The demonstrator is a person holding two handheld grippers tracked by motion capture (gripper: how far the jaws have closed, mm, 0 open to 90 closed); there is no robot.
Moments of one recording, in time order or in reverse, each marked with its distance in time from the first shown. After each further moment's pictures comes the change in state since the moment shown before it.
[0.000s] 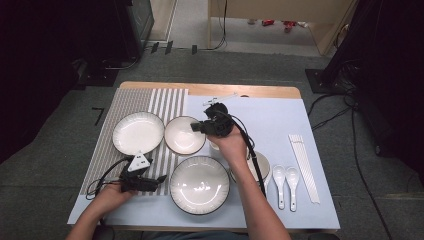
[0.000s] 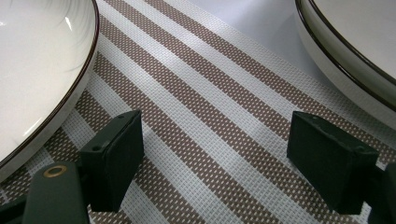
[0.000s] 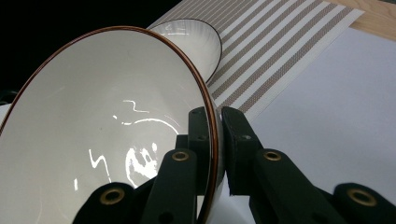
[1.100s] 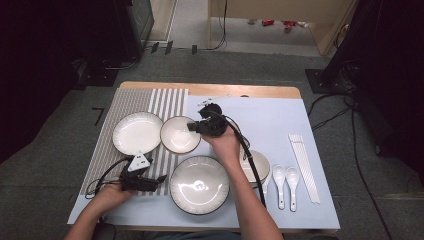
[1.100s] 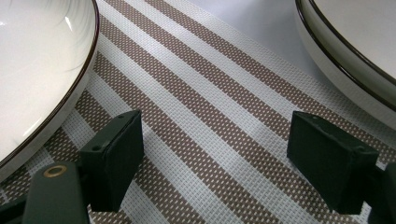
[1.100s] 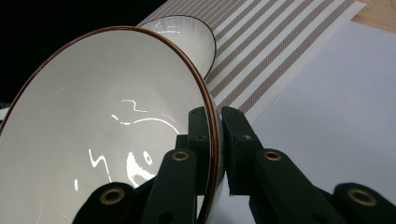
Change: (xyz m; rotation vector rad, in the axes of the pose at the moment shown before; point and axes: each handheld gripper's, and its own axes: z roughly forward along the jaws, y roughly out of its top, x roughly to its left) left arm 0.000 0.000 0.000 0.004 -0.001 0.002; right arm 0.000 0.001 0.022 0.011 -0.032 0.020
